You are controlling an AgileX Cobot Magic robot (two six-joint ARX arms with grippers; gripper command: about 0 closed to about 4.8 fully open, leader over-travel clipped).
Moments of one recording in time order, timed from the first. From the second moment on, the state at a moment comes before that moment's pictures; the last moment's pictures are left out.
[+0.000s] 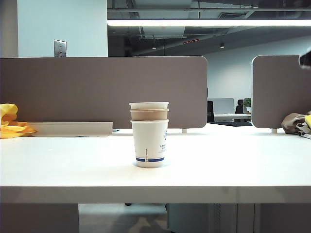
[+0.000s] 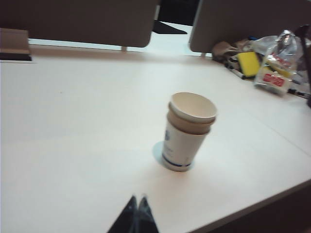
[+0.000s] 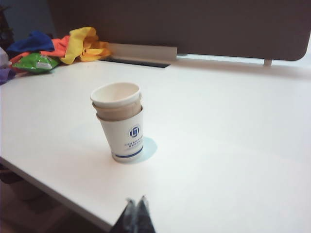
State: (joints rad) left arm -0.41 0.00 0.14 -0.20 0.10 -0.16; right arm 0.56 0.01 0.06 -0.09 -0.03 0.07
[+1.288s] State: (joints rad) left arm -0.41 0.01 0.01 -0.18 0.02 -0.08; right arm 0.56 0.01 0.01 -0.18 -0.02 0.06
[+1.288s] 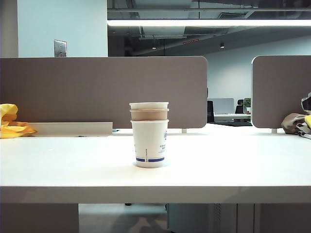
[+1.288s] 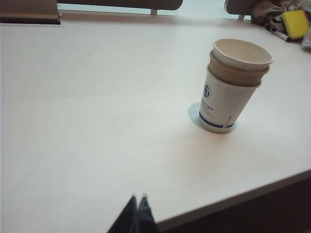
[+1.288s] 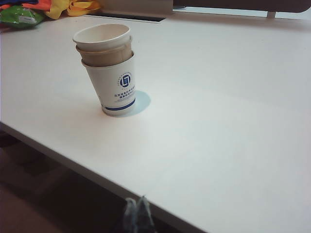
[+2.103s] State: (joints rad) left arm -0.41 0.01 0.01 -0.18 0.01 -0.01; right arm 0.56 0.01 0.01 -0.18 -0.02 0.03
